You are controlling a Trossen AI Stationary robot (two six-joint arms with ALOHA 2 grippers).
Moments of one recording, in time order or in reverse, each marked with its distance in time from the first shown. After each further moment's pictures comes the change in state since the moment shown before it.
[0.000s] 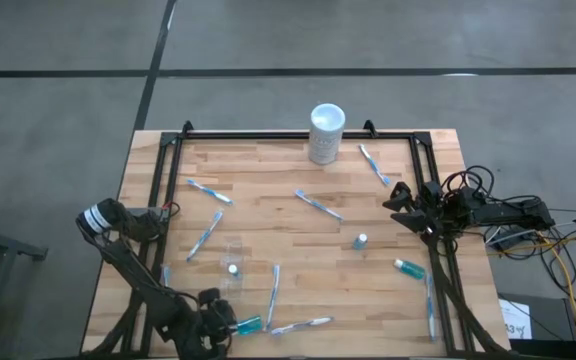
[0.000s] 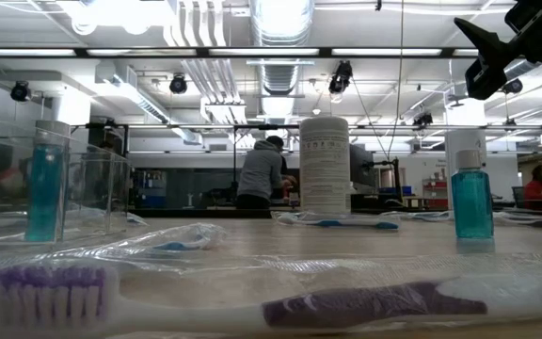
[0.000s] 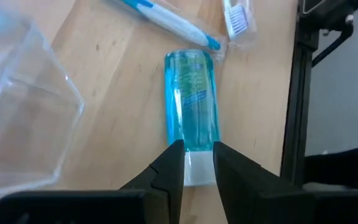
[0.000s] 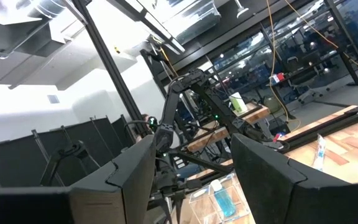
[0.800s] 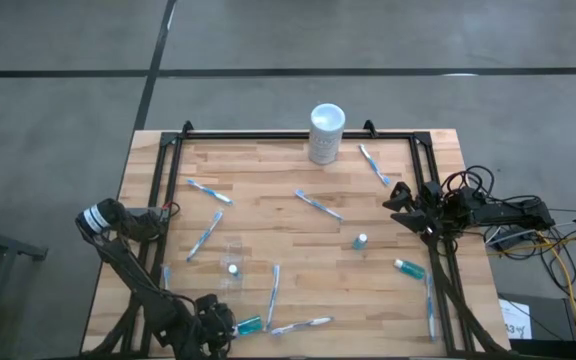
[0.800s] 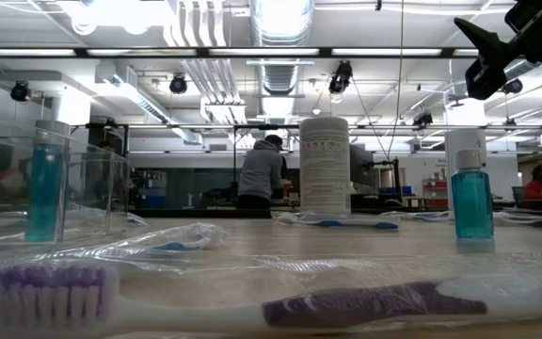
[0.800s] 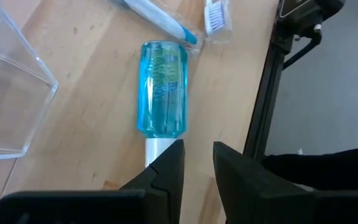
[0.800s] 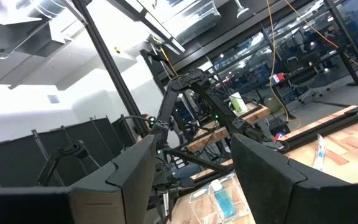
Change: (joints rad) left arm -0.005 -0.003 0.080 -0.068 0.054 -0.070; right arm 0.000 0.000 0.000 0.000 0.000 0.000
